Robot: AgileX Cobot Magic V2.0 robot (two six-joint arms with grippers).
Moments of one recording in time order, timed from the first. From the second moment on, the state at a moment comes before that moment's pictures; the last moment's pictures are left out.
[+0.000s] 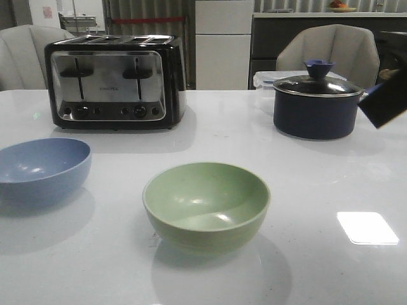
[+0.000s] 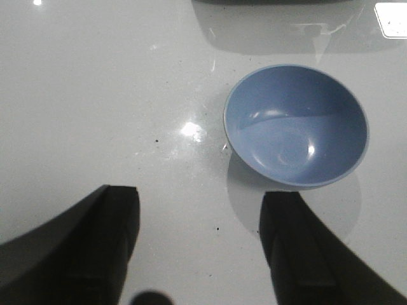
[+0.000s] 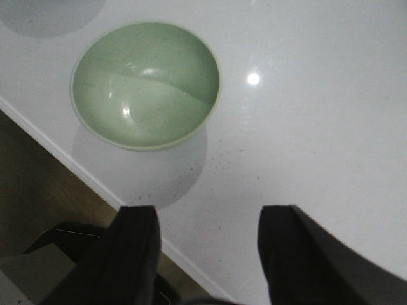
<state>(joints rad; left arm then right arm) -0.04 0.80 -0.60 0.01 0.55 0.01 0.49 0.92 -0.67 0.18 0.62 -0.21</state>
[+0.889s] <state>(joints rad) -0.05 1.46 -0.94 -0.05 0.57 0.02 0.49 0.87 -0.64 0.18 0.63 -0.22</state>
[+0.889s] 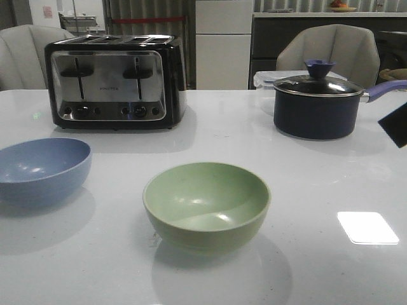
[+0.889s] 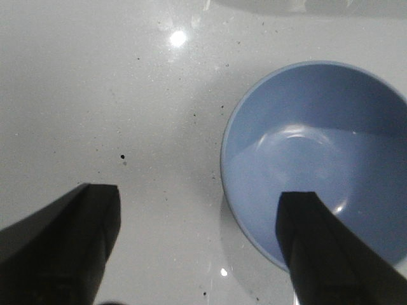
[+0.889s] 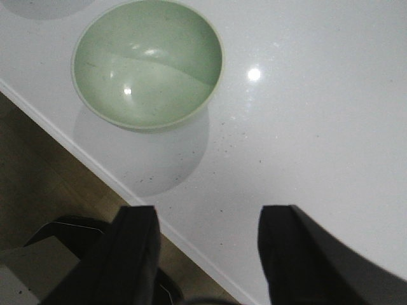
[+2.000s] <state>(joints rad) -0.12 1.75 -1.16 0.00 0.68 0.03 0.49 0.87 -0.64 0.18 0.63 -0.22</state>
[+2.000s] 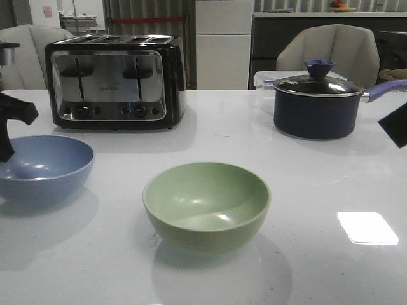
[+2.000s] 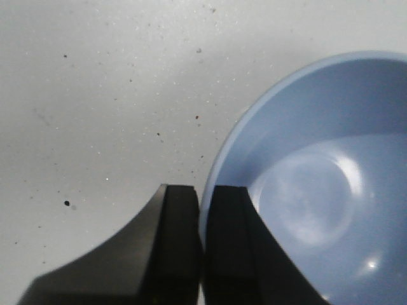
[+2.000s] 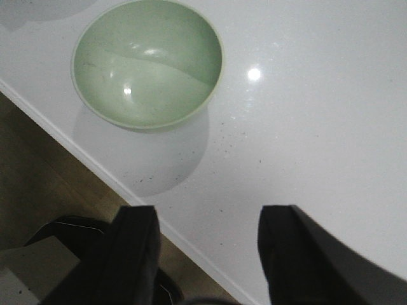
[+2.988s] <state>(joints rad) -0.60 1.67 -1.35 -0.25 0.83 0.23 0.49 0.87 -0.64 0.18 0.63 -0.22</state>
